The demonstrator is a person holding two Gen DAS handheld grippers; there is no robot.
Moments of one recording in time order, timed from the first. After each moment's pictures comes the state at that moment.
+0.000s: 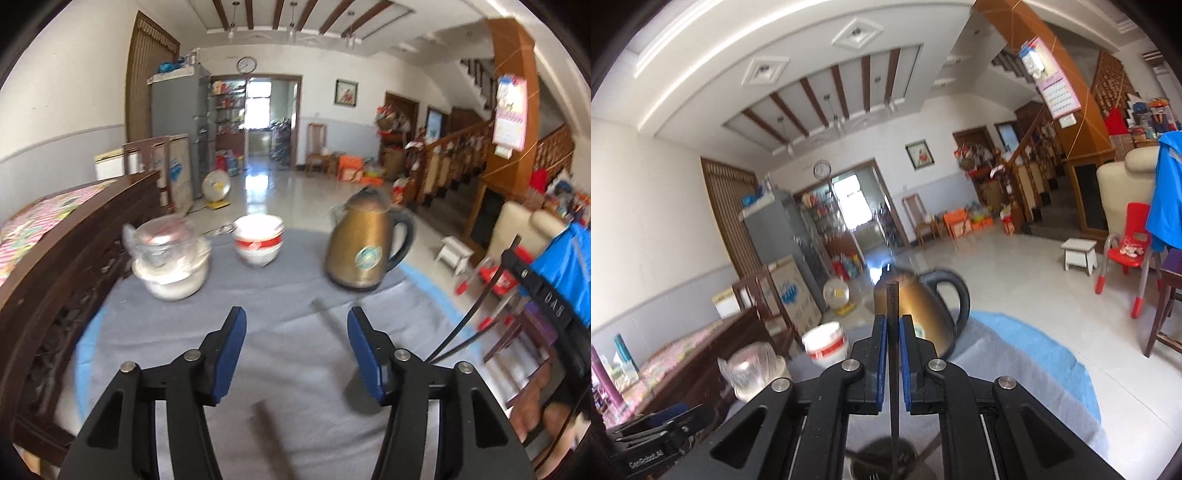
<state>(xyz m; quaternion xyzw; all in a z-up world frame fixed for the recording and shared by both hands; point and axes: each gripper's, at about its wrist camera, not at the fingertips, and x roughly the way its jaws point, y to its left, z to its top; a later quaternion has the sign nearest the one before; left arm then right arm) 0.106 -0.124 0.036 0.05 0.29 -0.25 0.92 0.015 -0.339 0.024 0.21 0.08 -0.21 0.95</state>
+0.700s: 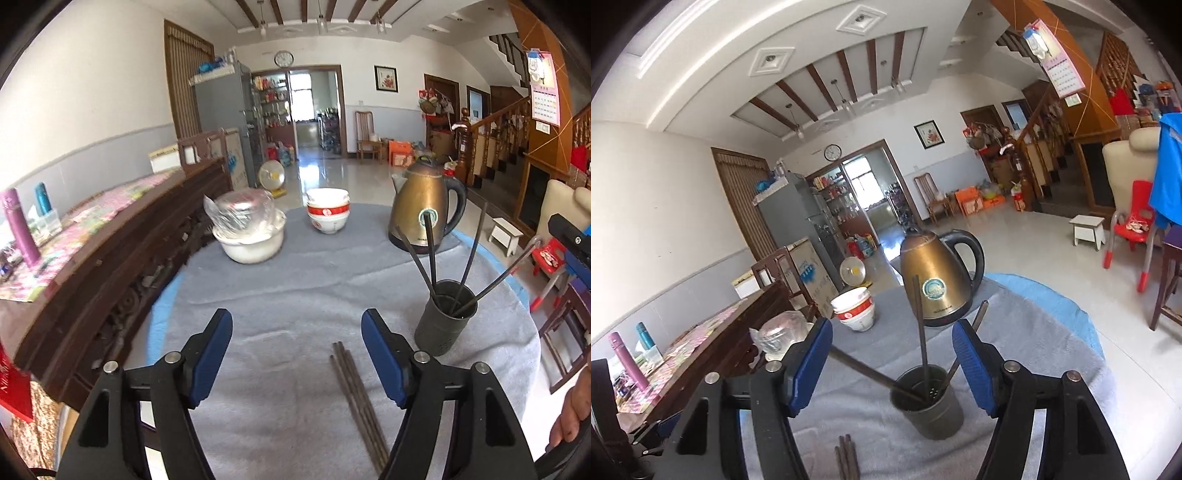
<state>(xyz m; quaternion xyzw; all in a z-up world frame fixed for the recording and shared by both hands) 0.044 -0.054 0.021 0.10 0.27 -0.14 0.95 -0.049 -0.272 0.013 0.23 0.09 -0.18 0.95</state>
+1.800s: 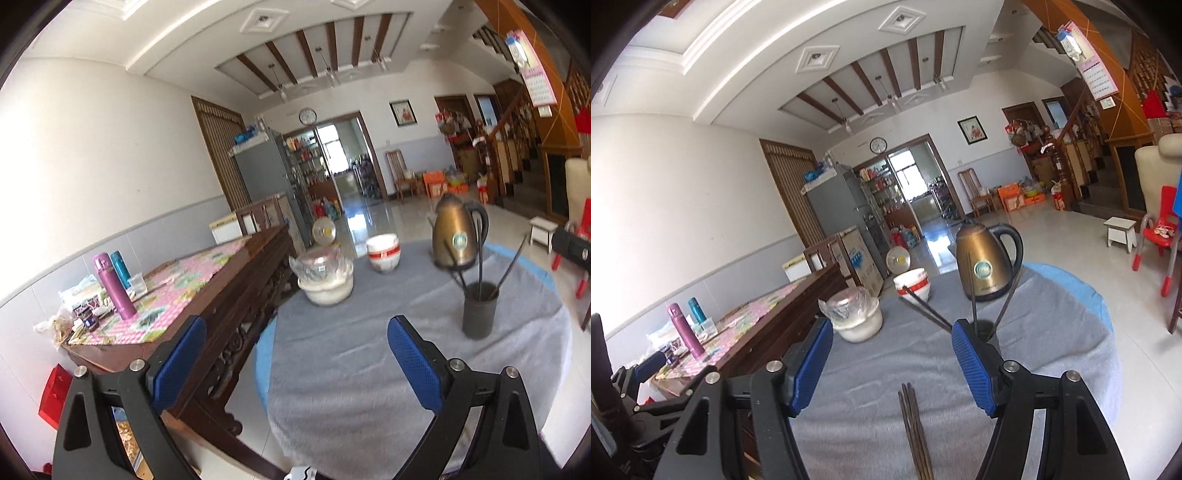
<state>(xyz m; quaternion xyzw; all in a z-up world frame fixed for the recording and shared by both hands) -0.068 0.014 0.069 0.18 0.15 -0.06 0.97 -0.134 -0.195 0.039 0.22 0.10 -0.09 0.97</state>
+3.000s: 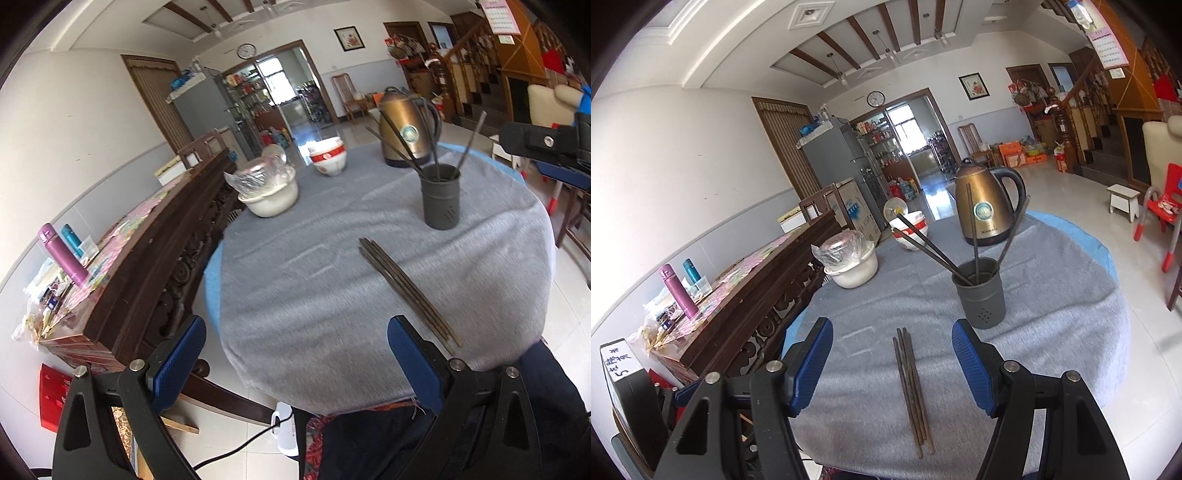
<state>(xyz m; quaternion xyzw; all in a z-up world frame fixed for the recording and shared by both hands) -0.071 -0.011 -0.023 0.25 0.30 -0.13 0.91 -0.116 -0.184 -0.011 0.22 0.19 -0.07 0.95</state>
